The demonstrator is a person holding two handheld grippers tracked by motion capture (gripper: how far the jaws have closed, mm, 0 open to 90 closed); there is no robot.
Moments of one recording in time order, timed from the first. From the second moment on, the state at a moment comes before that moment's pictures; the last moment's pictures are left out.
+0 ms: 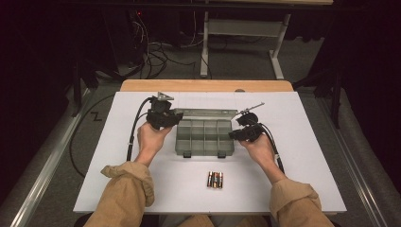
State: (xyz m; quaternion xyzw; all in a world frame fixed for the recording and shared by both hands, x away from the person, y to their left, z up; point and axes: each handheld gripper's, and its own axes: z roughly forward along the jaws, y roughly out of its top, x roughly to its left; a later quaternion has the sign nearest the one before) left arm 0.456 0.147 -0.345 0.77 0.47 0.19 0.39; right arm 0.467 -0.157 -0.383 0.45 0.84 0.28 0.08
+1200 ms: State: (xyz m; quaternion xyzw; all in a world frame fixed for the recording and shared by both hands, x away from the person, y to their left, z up) left arm 0.496 0.150 -0.371 0.75 0.51 0.17 0.38; right arm 0.468 -0.157 -0.382 0.45 0.84 0.27 0.08
